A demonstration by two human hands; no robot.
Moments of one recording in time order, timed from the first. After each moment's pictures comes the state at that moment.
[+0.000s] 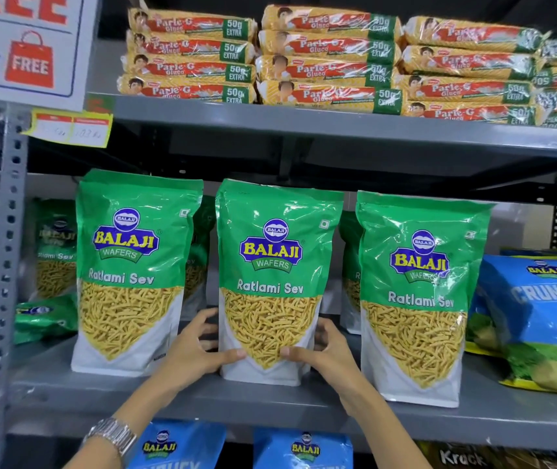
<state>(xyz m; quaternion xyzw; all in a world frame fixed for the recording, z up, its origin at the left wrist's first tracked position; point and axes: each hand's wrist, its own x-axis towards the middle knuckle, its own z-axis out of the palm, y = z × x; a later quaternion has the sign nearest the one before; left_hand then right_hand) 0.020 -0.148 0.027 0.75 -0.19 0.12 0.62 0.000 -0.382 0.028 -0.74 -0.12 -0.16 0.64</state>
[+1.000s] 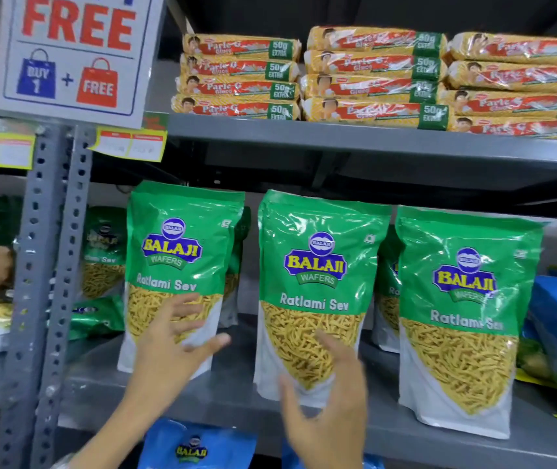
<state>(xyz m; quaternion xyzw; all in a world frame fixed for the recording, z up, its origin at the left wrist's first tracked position) -0.026 -0.095 0.047 0.68 -0.17 0.41 0.58 -0.069 -0.294 0.013 -0.70 -0.19 -0.56 0.41</state>
